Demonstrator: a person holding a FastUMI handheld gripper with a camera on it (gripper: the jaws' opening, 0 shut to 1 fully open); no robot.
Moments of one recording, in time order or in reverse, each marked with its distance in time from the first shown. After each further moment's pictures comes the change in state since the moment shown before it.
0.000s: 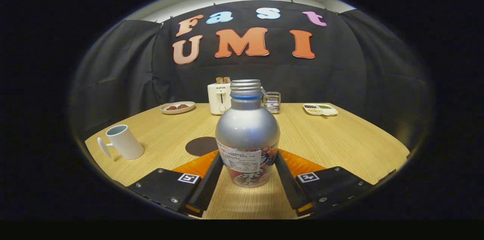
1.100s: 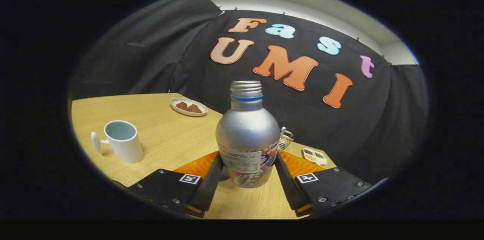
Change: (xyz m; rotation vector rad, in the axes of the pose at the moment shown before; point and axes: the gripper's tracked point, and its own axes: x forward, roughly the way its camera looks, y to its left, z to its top) arm 0.011 0.088 0.099 -0.530 -0.151 -0.066
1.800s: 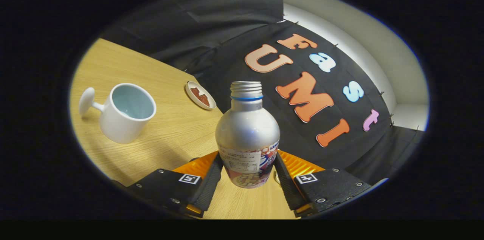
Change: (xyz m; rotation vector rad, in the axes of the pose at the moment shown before) arm -0.002 0.057 0.018 -0.469 -0.112 -0.044
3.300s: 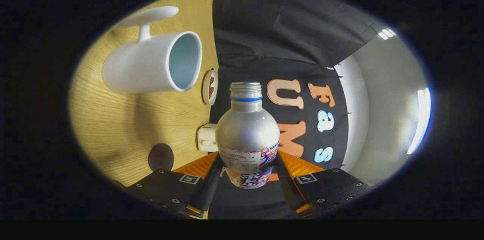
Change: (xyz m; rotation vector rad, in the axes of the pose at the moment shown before) arm 0.007 0.005 0.043 -0.676 -0.189 -0.145
